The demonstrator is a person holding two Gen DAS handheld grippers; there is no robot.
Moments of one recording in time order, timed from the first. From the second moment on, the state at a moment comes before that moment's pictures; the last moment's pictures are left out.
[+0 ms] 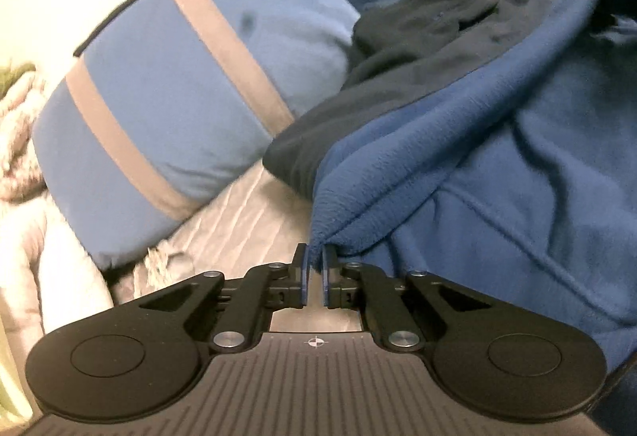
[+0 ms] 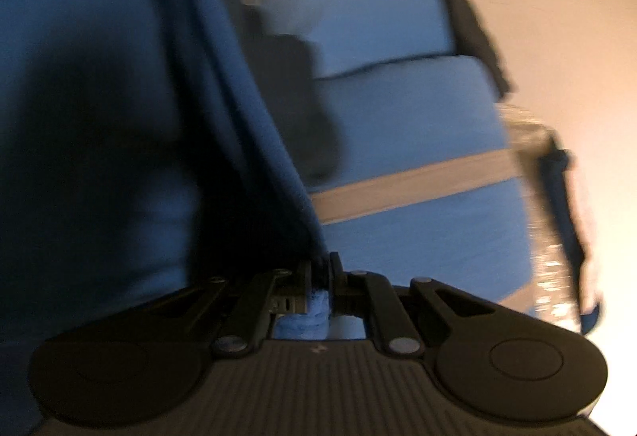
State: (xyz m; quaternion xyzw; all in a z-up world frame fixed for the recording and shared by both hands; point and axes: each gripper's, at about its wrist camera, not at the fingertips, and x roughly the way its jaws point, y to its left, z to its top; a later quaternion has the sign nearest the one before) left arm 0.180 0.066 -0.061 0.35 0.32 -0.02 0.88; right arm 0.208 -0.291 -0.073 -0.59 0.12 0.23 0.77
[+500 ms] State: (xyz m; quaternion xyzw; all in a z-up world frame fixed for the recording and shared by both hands) left arm 0.183 0.106 -0.048 0.29 0.32 0.01 0.90; right arm 0.169 -0.297 -0.059 -0.49 0.28 0.35 0.75
